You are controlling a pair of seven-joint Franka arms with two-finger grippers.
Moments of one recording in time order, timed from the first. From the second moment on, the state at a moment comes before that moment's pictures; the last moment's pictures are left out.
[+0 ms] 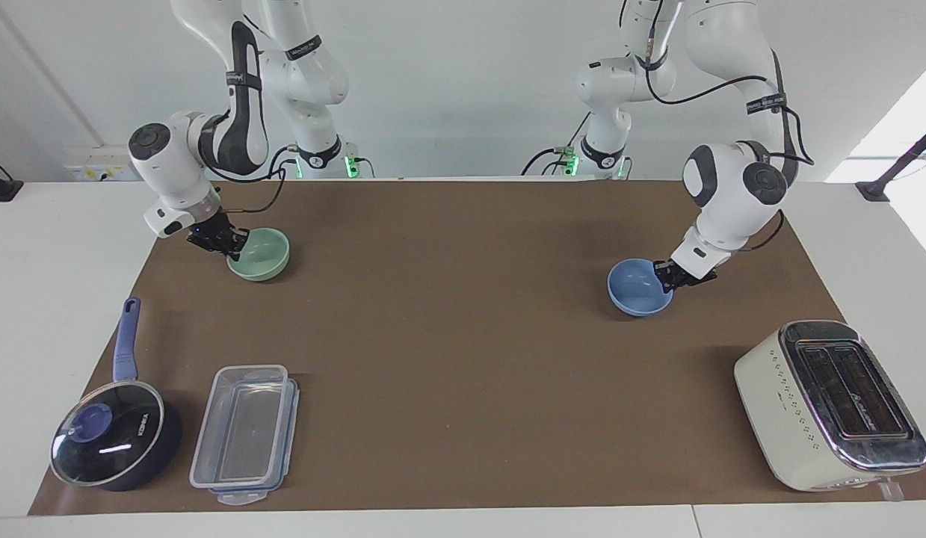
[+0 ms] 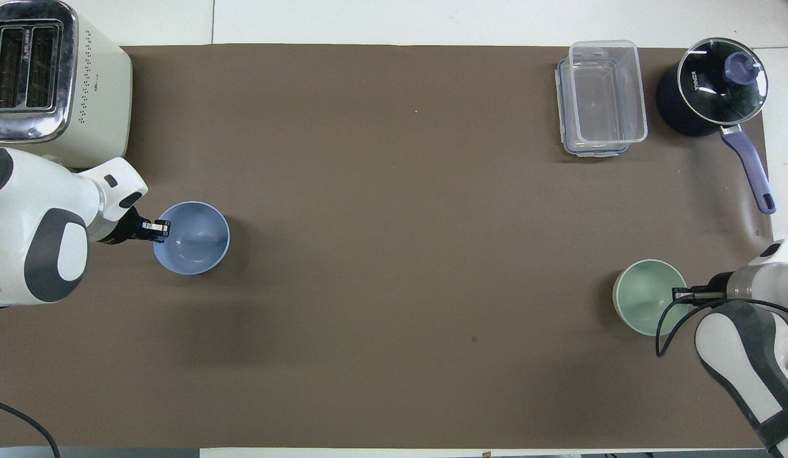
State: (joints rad) left arm 0.04 0.11 -0.10 -2.09 -0.03 2.10 0.08; right arm -0.30 -0.16 0.01 -2.53 -0.01 2.33 -0.25
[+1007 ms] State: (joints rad) left arm -0.52 0.24 -0.12 -1.98 -0.12 2.22 -0.55; right arm -0.18 -0.19 0.02 -2.13 -0.01 1.97 -0.20
